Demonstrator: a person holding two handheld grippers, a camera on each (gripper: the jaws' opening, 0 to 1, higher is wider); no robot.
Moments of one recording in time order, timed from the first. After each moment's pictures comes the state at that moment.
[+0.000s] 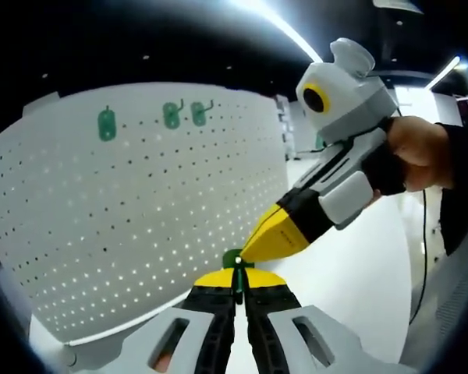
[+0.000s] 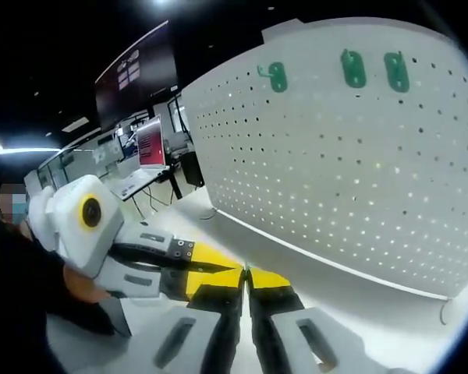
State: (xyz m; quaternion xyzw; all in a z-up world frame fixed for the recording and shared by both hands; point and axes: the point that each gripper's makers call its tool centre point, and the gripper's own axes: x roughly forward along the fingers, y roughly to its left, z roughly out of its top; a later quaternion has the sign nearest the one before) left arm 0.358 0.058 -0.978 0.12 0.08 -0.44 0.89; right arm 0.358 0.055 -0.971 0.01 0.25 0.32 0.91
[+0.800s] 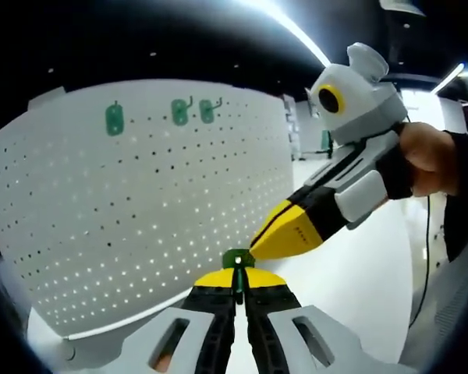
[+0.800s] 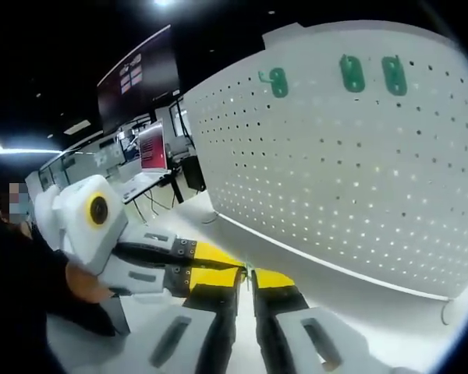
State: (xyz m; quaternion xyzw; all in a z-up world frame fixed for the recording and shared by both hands) left arm 0.362 0.063 -0.980 0.11 0.08 -0.42 0.90; right arm 0.355 0.054 -0.967 0.01 0.23 0.32 0.92
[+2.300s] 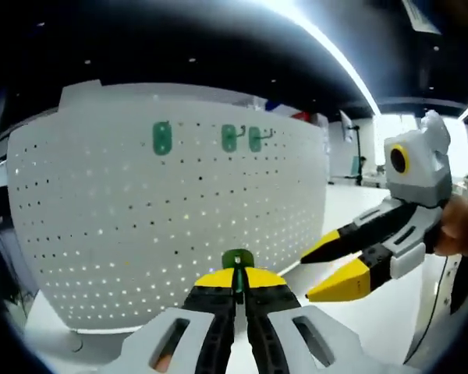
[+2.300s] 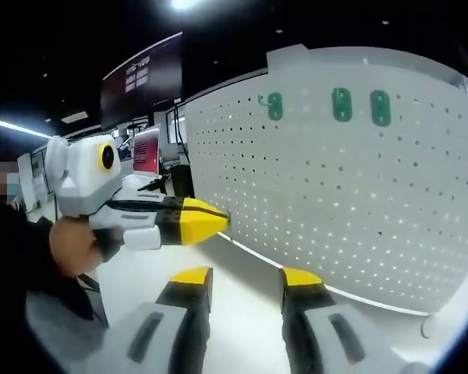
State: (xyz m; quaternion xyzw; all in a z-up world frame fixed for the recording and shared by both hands) left arm 0.391 0.081 -0.930 0.04 0.06 -0.35 0.93; right arm 0.355 0.037 -0.955 -0.03 0.18 0.29 0.94
